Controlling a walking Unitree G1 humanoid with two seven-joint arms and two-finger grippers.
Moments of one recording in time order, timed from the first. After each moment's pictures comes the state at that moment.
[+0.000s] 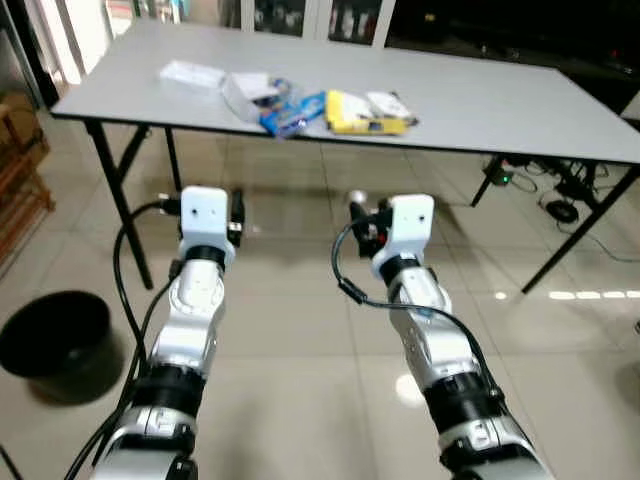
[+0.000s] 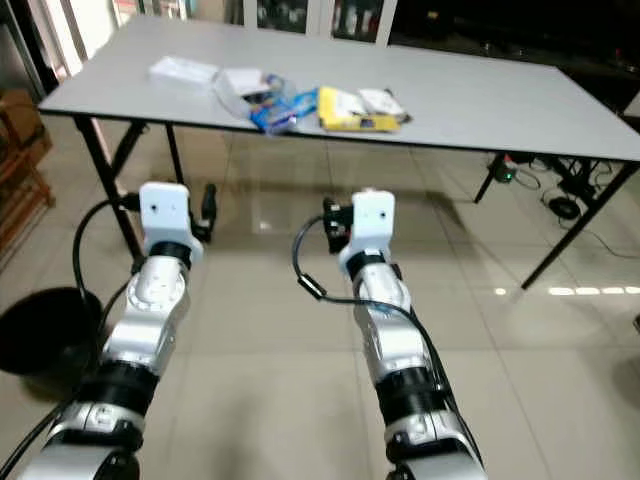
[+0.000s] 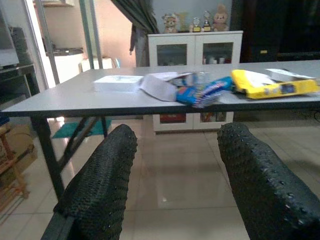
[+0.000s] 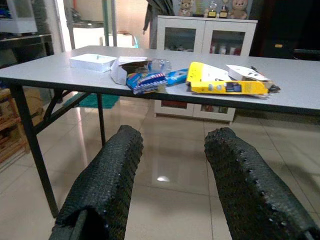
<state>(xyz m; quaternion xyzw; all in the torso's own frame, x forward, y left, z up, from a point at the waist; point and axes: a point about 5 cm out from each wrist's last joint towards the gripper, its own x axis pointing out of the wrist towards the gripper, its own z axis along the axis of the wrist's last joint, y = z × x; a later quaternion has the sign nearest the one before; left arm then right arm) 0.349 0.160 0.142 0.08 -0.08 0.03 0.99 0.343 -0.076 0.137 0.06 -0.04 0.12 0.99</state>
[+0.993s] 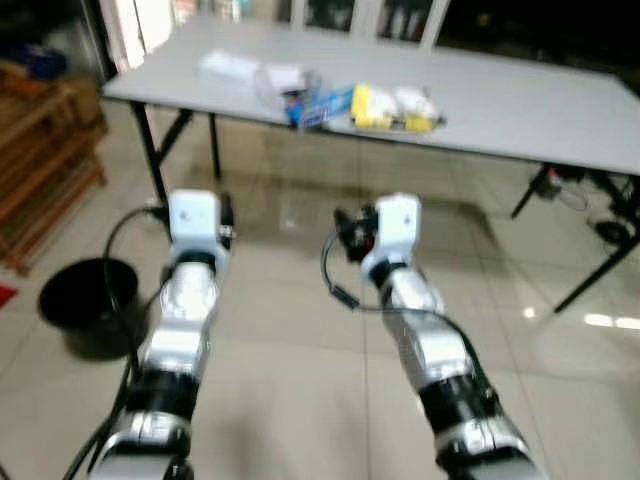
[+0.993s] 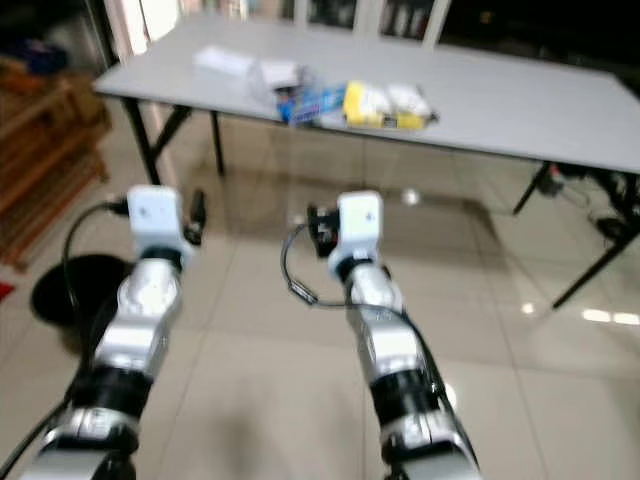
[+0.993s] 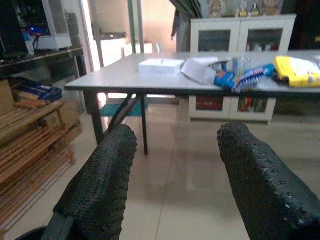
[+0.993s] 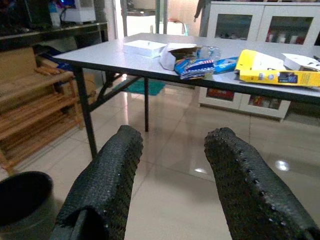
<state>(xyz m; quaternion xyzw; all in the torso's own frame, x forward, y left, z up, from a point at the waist) 0.347 0.168 0.140 0.07 -0.06 0.05 0.99 0.339 -0.067 0.131 0.06 -0.01 0.15 0.99</state>
